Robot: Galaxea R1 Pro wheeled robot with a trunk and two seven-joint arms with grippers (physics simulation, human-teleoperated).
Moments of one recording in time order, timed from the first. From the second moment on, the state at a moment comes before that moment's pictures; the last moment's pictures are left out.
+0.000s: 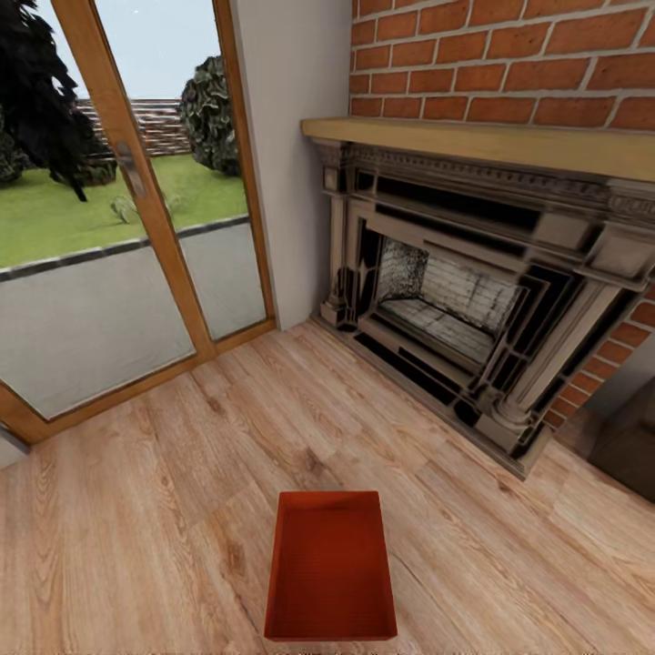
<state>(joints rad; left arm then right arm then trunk) -0.22 0.01 -0.10 -0.01 0.40 -0.06 0.04 -0.11 -0.03 0.69 0.03 -0.62 -0.20 0.03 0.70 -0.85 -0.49</state>
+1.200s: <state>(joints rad) -0.22 0.01 -0.10 -0.01 0.40 -0.06 0.04 -0.11 -0.04 0.69 0.03 -0.62 -0.20 0.03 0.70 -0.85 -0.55</state>
